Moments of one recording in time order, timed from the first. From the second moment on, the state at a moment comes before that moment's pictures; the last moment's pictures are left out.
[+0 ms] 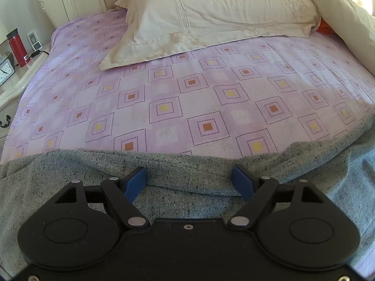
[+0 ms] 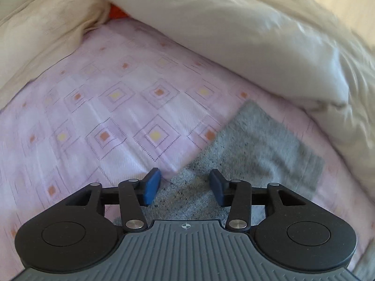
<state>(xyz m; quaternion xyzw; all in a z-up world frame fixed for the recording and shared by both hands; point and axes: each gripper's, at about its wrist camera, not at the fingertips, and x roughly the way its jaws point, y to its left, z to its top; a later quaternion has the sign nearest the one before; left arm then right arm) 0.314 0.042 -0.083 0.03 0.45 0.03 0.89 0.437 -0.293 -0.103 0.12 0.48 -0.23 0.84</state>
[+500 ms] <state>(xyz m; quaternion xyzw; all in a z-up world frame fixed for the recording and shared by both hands) 0.291 0.069 -0.049 -0.02 0.45 -0.03 0.89 0.232 -0.348 -0.036 0.17 0.41 -0.10 0.89</state>
